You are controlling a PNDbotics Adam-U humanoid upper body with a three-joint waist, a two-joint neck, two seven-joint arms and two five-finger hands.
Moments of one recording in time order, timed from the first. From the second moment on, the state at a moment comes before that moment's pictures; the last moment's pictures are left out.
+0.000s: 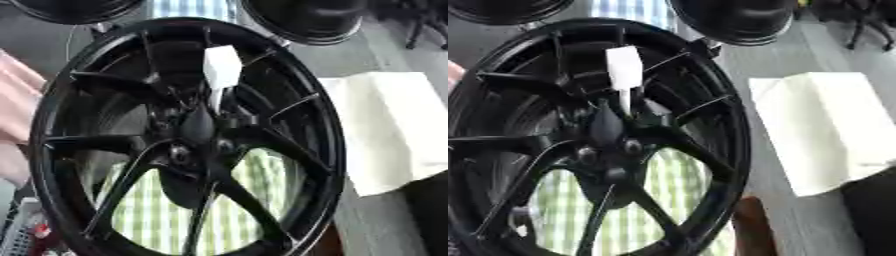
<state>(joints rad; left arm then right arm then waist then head) -0.23 0.41 0.19 -1.95 0.27 0.24 0.30 -0.90 -1.17 0.17 -1.74 -0.10 0.01 0.44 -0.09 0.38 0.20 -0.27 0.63</state>
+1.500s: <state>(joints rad) -0.23 0.40 0.18 -1.95 0.27 0.23 0.30 -0.90 -1.17 0.31 -1.82 0.01 0.18 0.47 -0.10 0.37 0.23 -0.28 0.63</state>
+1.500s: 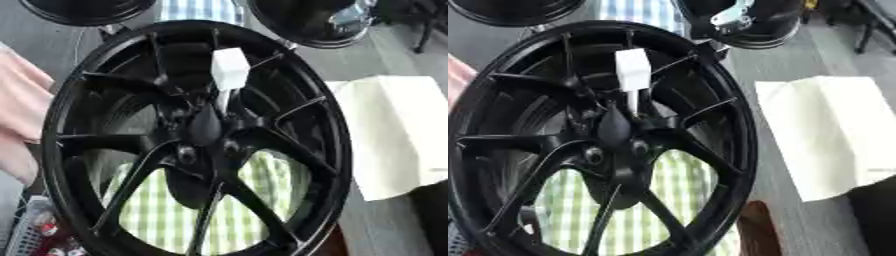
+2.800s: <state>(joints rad) -0.23 0.40 0.18 -1.95 0.27 0.24 0.29 -0.98 -1.05 0.45 -1.78 -0.13 0.41 0.51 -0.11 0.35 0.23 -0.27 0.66</state>
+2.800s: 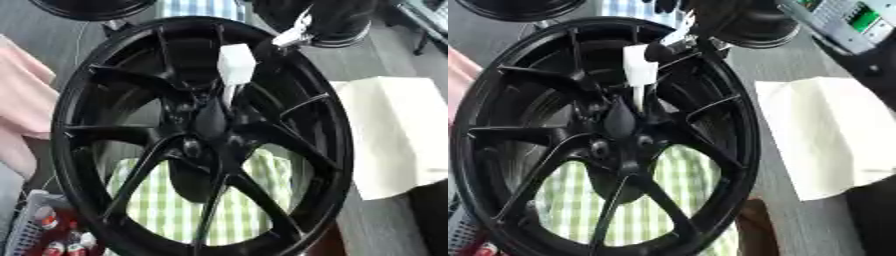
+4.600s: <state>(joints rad) -0.21 0.40 0.18 -1.95 0.27 0.24 0.30 -0.95 -0.92 0.40 -1.73 -0.08 0.30 0.56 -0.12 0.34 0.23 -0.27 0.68</state>
